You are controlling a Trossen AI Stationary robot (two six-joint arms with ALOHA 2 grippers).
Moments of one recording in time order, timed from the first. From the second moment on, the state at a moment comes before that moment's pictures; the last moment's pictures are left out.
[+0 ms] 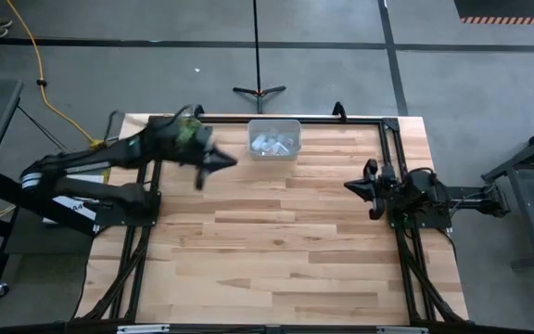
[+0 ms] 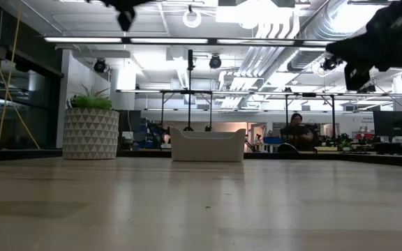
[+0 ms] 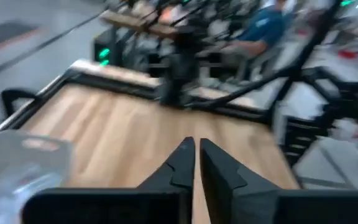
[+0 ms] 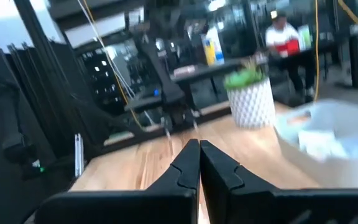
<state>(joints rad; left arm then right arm) 0.28 0.95 0.88 -0.16 0.31 -0.15 -0.02 0.02 0.02 0.12 0.06 0.30</state>
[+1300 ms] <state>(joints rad) -0.02 0.01 0.01 0.09 0.09 -0.19 -0.02 0.02 0.02 0.02 0.13 0.20</state>
